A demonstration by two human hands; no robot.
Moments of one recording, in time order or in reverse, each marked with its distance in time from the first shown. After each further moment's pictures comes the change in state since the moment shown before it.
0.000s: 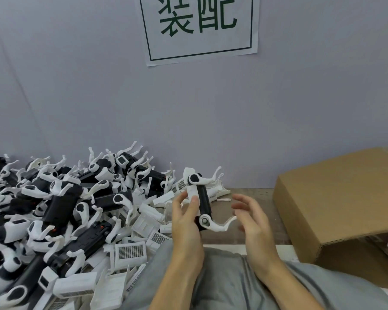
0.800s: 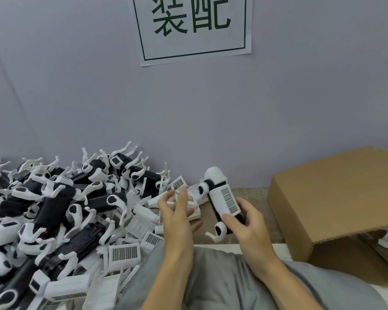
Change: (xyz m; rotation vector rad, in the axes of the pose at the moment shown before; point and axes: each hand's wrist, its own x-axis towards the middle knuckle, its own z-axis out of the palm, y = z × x) left_hand 0.003 0.005 0.001 0.138 0.060 0.065; right_hand 0.002 0.000 -0.008 0.060 -0.167 -0.109
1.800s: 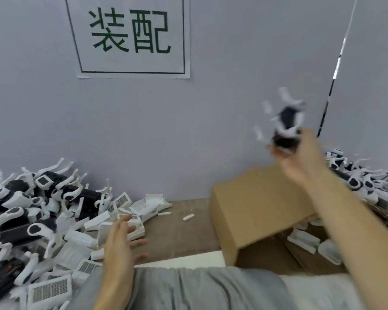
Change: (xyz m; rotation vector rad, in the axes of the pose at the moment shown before) left_hand -0.005 -0.004 0.000 0.121 -0.026 -0.050; right_hand 0.077 -0.184 -0.163 0.398 0.576 -0.025
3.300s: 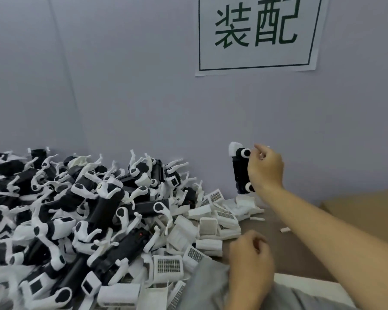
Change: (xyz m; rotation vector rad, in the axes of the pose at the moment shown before) left_hand 0.023 -0.036 0.018 0.631 -0.231 0.179; right_hand -0.049 0.227 0.178 -0.839 -0.236 -0.330
